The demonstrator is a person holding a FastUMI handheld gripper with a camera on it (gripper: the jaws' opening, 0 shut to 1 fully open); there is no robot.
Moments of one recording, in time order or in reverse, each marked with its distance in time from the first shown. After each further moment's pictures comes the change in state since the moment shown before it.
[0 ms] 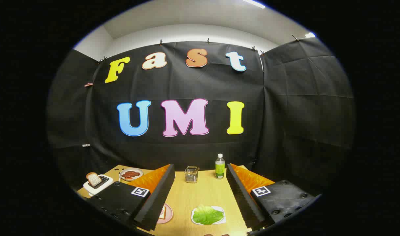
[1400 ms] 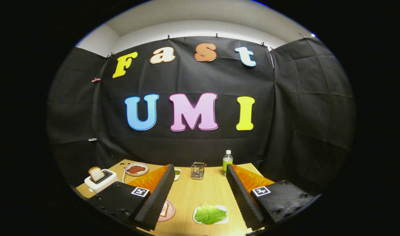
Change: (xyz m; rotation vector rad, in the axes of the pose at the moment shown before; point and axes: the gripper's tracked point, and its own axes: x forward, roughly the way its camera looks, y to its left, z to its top) arm 0.019 0.011 -0.022 -0.023 0.062 0.092
